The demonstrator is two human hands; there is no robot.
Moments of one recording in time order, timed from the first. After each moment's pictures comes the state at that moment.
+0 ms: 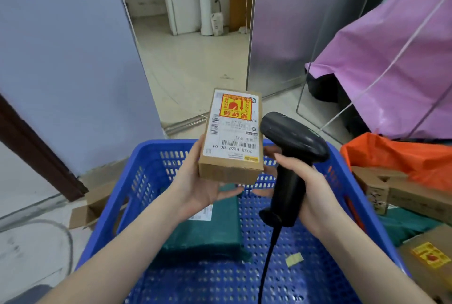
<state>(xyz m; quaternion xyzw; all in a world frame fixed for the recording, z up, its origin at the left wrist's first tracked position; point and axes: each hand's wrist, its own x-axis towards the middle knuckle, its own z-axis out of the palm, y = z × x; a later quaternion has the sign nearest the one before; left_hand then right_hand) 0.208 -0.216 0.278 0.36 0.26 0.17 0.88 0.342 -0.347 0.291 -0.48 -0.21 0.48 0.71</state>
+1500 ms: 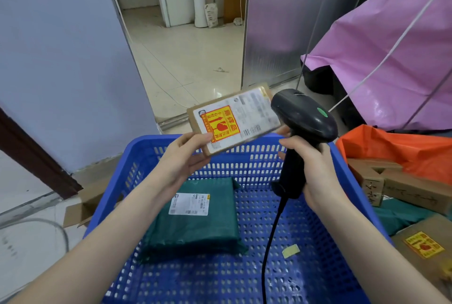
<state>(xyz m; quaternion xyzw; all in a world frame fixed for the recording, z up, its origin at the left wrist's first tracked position) 0.208 -0.183 0.273 0.53 0.37 0.25 0.72 0.363 -0.337 0.294 -0.62 -0.23 0.29 0.70</state>
